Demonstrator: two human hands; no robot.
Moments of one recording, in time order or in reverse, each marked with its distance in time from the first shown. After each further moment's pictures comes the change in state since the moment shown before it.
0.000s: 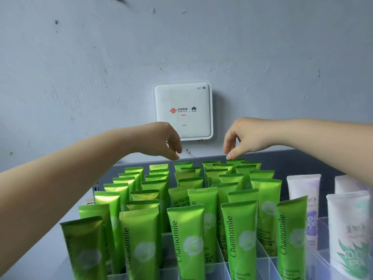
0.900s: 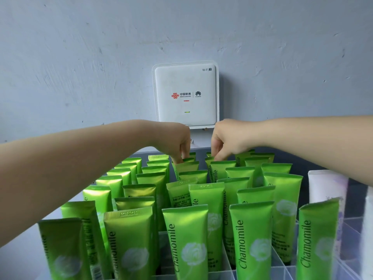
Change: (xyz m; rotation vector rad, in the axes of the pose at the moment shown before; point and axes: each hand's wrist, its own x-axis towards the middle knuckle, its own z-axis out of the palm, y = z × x) left_hand 0.040 0.004 0.028 0.141 -0.240 0.015; right_hand 0.047 -0.017 0.038 -0.020 -0.049 -0.103
